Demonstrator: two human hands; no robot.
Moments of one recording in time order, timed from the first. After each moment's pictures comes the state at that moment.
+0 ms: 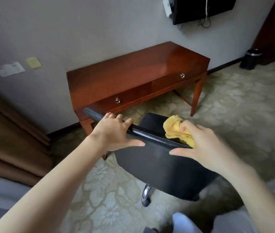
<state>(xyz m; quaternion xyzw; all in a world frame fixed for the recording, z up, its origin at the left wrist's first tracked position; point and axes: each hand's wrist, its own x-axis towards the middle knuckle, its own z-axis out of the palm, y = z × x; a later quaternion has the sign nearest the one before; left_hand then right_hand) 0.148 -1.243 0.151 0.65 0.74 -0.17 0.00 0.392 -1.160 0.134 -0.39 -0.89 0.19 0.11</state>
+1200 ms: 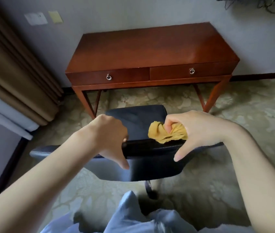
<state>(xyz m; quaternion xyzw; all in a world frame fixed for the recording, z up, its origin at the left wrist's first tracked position) 0.402 -1.041 0.167 0.51 0.81 -0.26 0.13 0.524 -0.842 0.161 -0.01 -0.96 0.23 -0.17</state>
